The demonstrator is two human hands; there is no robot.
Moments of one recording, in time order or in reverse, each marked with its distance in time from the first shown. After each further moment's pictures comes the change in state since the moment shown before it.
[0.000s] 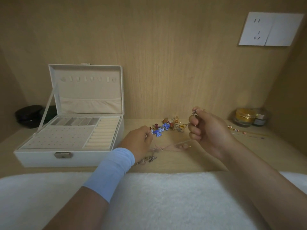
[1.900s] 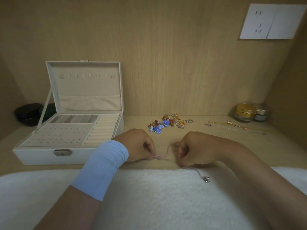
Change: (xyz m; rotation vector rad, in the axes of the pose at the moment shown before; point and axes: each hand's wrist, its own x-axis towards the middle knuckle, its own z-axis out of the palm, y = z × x) left_hand -0.013 0.013 -0.029 0.217 -0.386 0.125; right_hand -0.024 0.003 0.001 -1.566 -0.508 0.114
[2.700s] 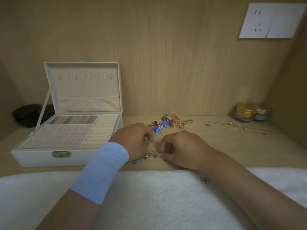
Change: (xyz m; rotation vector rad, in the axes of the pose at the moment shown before) left_hand 0.004 0.000 0.002 0.105 0.255 -0.017; right_hand 0.020 -0.015 0.027 -0.128 0.355 -0.170
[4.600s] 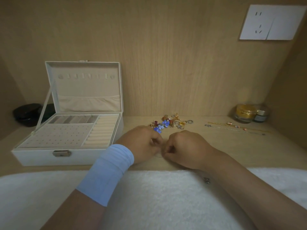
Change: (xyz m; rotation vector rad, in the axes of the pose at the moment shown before) left_hand 0.002 0.004 0.010 -0.104 -0.021 0.120; right_hand 0.000 -0.004 -0.002 -0.154 0.021 -0.001
